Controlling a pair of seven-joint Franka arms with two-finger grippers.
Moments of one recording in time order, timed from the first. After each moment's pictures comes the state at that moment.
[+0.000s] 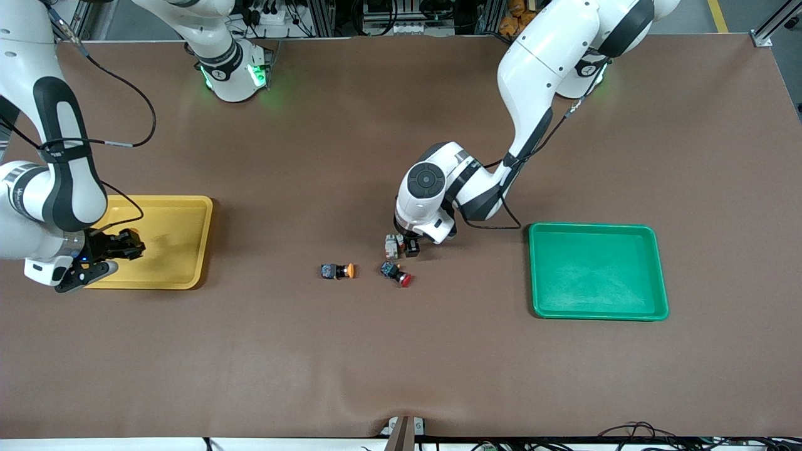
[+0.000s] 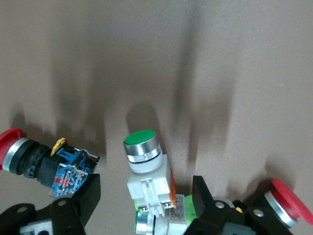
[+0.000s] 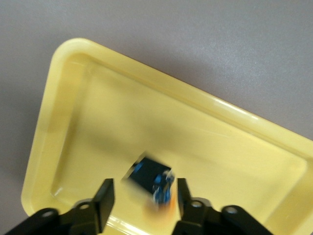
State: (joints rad) left arm -0.60 0.84 -0.22 -1.47 0.08 2.38 -2.52; right arm -0.18 0.50 -0.11 -1.79 0.09 2.09 -0.75
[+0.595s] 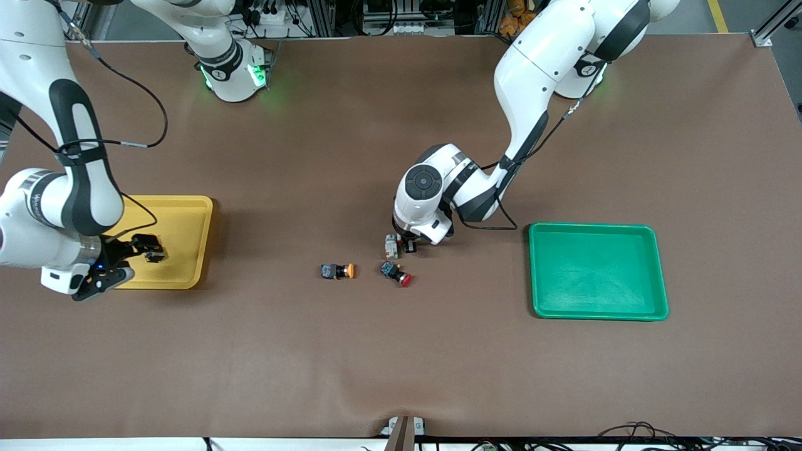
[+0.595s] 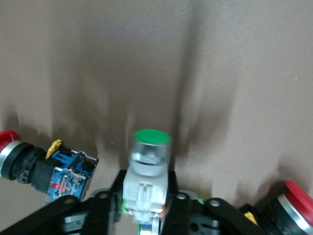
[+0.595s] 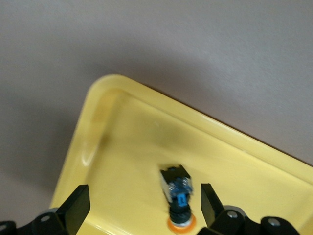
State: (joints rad) left arm -0.60 0.86 -0.22 -1.46 0.08 2.39 -2.50; right arm -0.10 0.50 -0.08 -1.76 0.09 2.07 -0.66
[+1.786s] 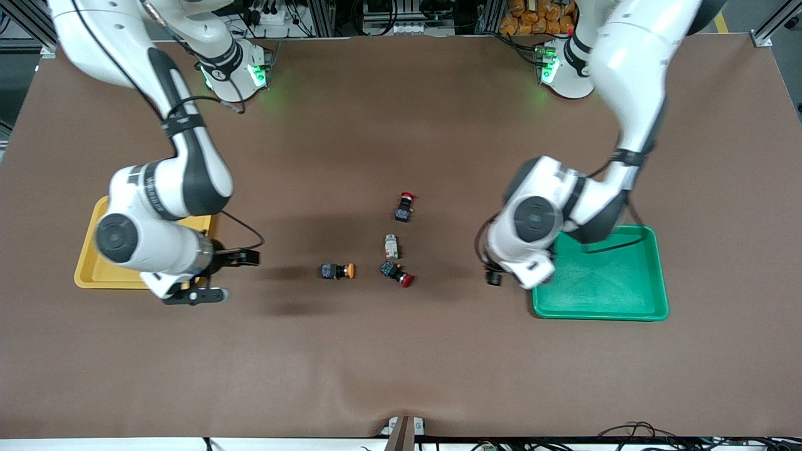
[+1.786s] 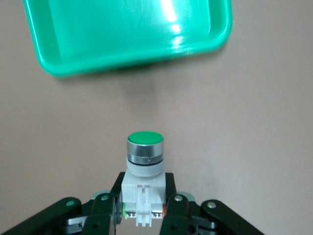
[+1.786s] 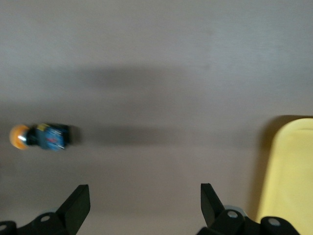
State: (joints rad) left arm -0.19 0.64 -0.31 -1.49 0.16 2.03 -1.89; right arm 0.29 0.50 -0.07 -1.61 0.16 2.00 0.16
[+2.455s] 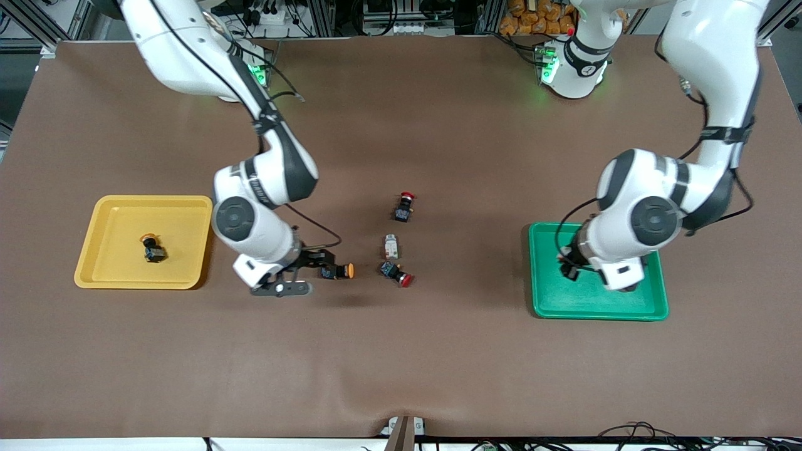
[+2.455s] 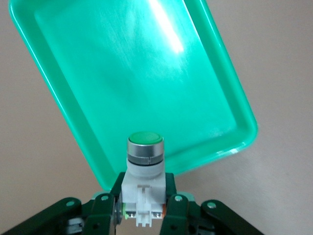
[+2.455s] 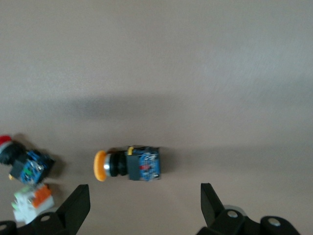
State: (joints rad) left arm 0.08 0.45 -0.33 -1.73 0.16 2.03 -1.36; right arm 0.50 0.62 -0.07 -1.60 0.17 2.24 0.45
